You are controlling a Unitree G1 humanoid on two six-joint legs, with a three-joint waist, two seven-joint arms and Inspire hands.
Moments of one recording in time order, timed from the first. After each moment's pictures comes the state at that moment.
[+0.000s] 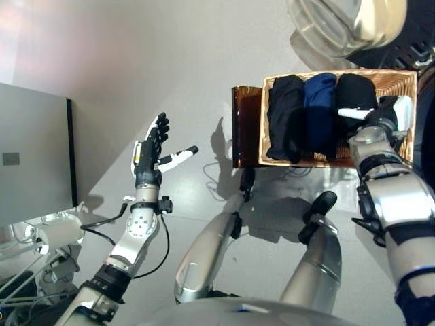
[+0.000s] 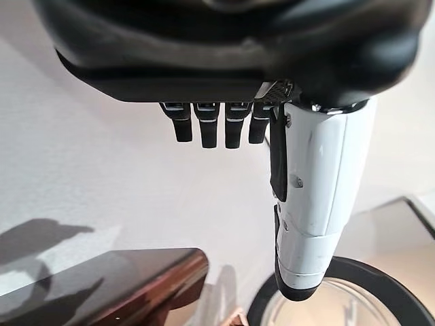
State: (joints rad) left arm -0.08 0.38 -0.36 0.13 -0.27 -0.32 0.44; right arm -1.10 -0.61 0.20 1.45 0.19 0.01 -0.52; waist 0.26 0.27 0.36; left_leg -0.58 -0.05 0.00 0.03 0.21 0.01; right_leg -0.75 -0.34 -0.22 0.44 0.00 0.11
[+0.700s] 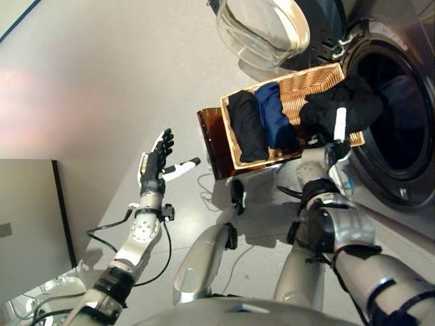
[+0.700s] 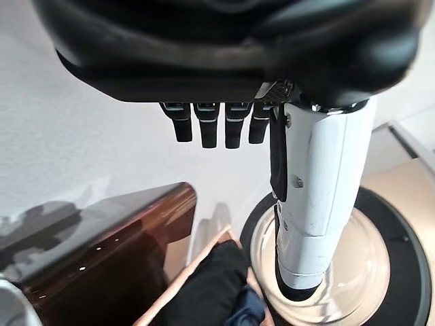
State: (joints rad) left arm -0.06 0.34 -0.41 0.25 -0.29 -0.31 0.37; right arm -0.86 -0.19 -0.25 1.11 1.21 -0.49 -0.42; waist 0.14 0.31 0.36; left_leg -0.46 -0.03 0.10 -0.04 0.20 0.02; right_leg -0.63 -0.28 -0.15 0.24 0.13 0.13
